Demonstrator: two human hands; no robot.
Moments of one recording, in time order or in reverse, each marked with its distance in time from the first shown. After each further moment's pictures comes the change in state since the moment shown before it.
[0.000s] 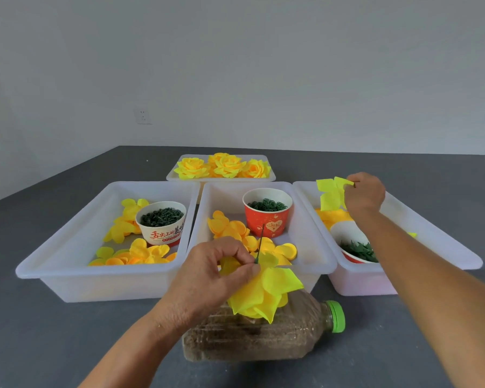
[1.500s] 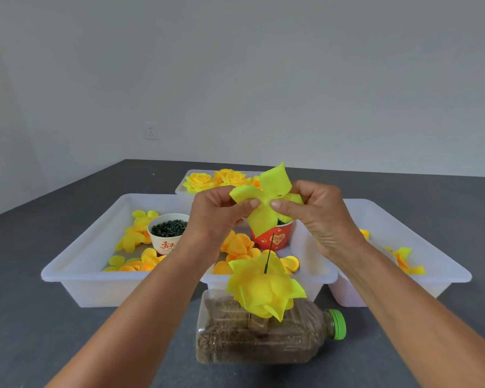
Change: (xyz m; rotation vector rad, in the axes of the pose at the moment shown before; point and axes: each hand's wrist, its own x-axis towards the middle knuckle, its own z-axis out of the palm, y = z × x) left_hand 0.053 0.046 -0.024 -0.468 0.242 -0.124; right_hand -0.144 -0.123 -0.075 0.865 -0.642 -0.279
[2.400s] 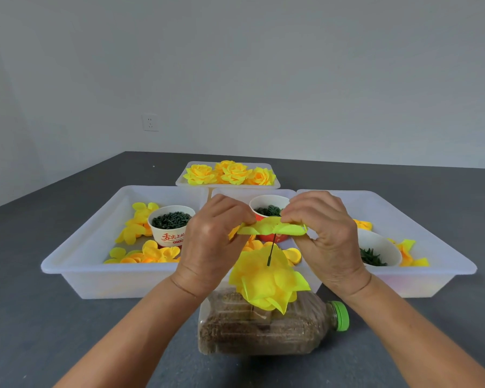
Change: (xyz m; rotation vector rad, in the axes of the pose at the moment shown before) left_hand -0.021 -0.031 -0.017 0.834 0.033 0.873; right_hand -0.031 0.029 -0.004 -0.850 0.201 -0.847
